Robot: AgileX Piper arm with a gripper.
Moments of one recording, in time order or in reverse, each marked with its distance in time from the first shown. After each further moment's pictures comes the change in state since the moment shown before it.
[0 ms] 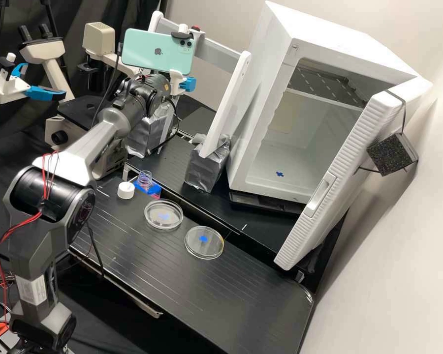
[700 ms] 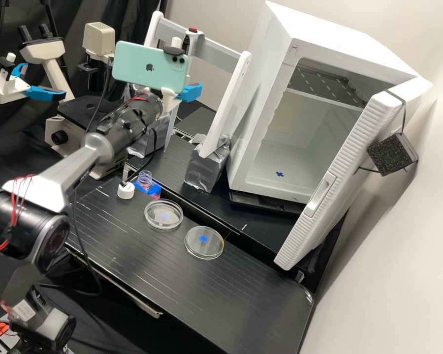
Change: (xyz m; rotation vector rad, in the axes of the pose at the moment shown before) arm -0.066 -0.017 0.034 0.031 0.038 0.213
